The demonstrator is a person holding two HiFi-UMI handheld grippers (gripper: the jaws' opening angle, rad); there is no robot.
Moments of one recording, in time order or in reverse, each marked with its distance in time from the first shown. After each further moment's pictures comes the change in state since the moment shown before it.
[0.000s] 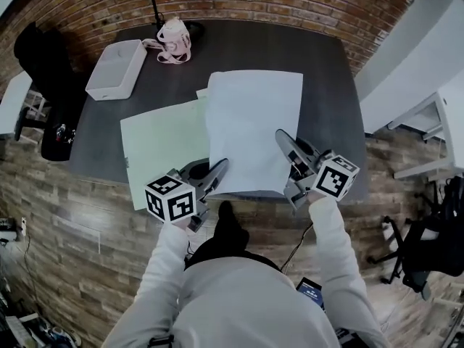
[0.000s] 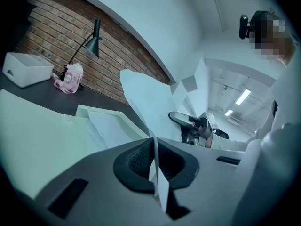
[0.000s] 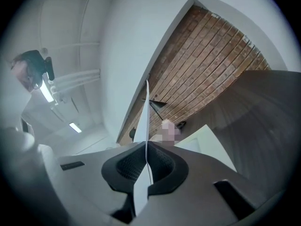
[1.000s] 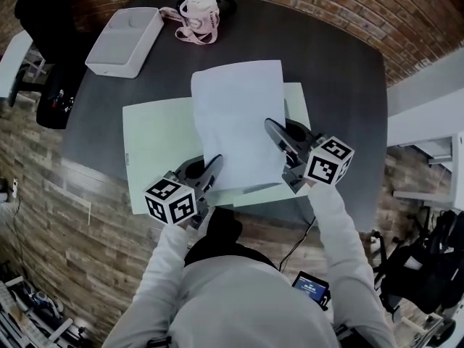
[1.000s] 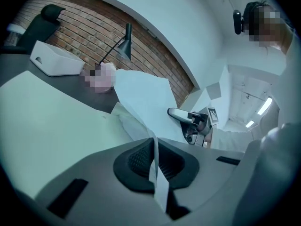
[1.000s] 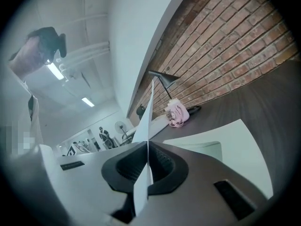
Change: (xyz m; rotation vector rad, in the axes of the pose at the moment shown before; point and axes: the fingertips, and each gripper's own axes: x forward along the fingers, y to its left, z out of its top) left arm -0.003 0.123 -0.008 -0.126 -0.083 0.210; right arm 0.148 -0.053 -0.042 -0.162 0.296 0.156
